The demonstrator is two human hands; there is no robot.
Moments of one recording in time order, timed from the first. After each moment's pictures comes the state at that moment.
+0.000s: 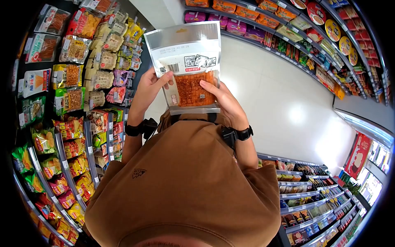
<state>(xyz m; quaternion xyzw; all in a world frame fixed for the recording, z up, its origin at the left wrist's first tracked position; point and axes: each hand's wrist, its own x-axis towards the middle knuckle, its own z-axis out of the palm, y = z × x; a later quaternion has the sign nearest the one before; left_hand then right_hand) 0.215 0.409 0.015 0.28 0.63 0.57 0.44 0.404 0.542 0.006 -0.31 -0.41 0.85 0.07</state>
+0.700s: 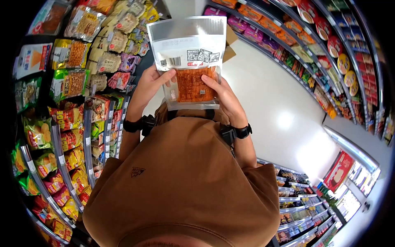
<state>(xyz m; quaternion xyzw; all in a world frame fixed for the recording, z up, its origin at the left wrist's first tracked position) 0.097 0.337 0.001 0.21 0.63 0.60 0.45 0.263 0.496 0.004 -0.32 -0.43 0.84 0.01</state>
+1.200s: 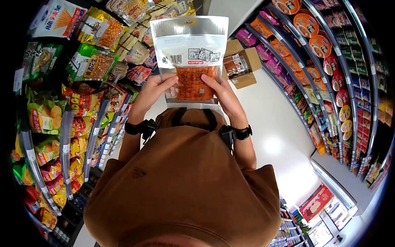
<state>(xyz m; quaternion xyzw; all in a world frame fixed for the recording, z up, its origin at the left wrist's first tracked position) -0.025 0.215 0.003 0.16 0.67 0.60 0.41 0.086 0.419 0.020 -0.25 -0.50 0.83 -0.07</state>
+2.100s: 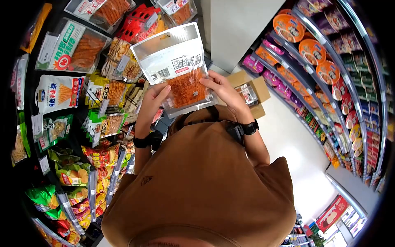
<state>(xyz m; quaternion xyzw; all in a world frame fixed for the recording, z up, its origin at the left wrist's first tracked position) -0.204 0.323 0.006 0.11 0.69 0.64 0.34 -0.114 0.558 0.002 -0.16 -0.59 0.79 -0.09</state>
